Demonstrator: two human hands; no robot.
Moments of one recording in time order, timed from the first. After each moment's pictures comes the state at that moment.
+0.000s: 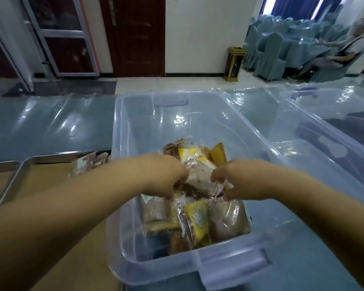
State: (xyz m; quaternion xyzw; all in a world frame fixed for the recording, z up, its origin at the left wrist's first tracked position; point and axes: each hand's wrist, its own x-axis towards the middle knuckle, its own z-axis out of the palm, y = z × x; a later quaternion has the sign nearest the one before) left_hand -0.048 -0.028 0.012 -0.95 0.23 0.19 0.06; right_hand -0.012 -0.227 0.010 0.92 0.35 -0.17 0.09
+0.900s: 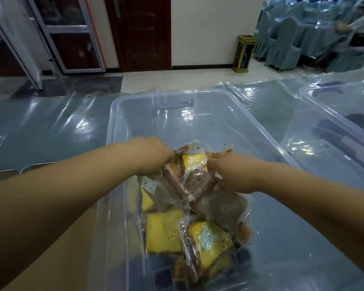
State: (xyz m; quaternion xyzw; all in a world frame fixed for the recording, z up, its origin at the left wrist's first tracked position) left_hand 0.043 0.009 0.000 -0.95 0.19 0.17 0.19; right_hand 0.065 -0.200 -0.018 0.92 0.37 -0.15 0.07
